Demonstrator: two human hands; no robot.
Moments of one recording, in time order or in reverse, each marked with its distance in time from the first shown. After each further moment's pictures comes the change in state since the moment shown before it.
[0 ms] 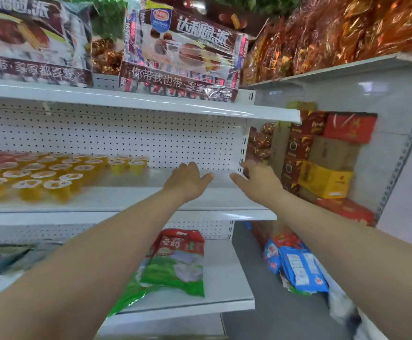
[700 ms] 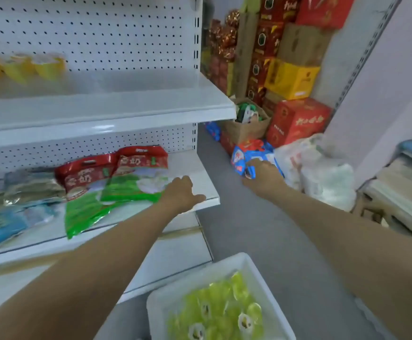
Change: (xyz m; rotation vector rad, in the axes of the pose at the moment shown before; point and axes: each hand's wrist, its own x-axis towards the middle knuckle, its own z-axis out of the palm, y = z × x) left_hand -0.103 -0.021 0.237 -0.016 -0.517 -0.043; right_hand -0.159 0.178 0.098 -0.016 -0.272 0.412
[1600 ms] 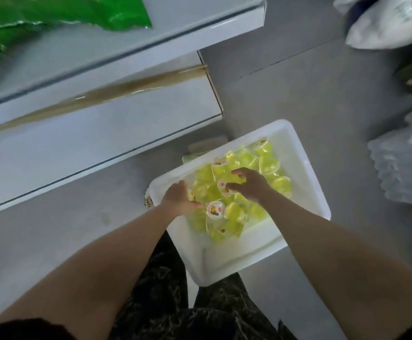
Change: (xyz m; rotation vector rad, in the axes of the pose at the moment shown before) left_hand -0.034 -0.230 0.327 -0.054 -0.816 -0.392; right_hand -0.123 0.116 0.369 0.292 -0.824 0.678
